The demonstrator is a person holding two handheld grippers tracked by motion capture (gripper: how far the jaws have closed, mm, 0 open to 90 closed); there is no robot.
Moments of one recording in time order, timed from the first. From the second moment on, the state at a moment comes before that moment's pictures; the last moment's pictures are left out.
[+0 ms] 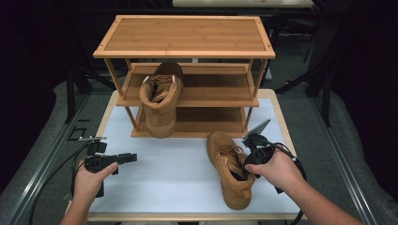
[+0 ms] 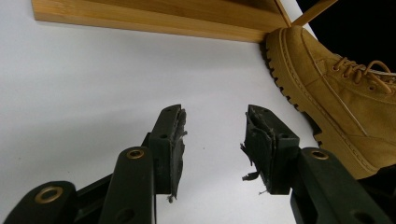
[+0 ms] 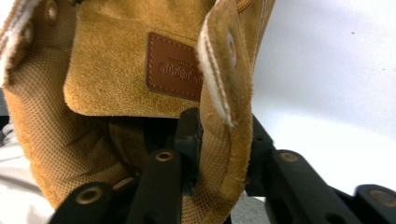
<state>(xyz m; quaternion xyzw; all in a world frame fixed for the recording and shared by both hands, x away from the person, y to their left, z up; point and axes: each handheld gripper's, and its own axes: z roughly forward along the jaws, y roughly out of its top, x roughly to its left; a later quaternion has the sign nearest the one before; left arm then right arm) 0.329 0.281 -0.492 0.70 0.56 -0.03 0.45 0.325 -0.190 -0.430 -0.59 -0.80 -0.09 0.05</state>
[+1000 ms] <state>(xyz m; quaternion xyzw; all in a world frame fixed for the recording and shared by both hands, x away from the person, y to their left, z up) 0.330 0.283 -0.490 0.70 0.56 -0.03 0.45 0.346 -0.205 -0.431 -0.62 -0.76 -0.11 0.18</state>
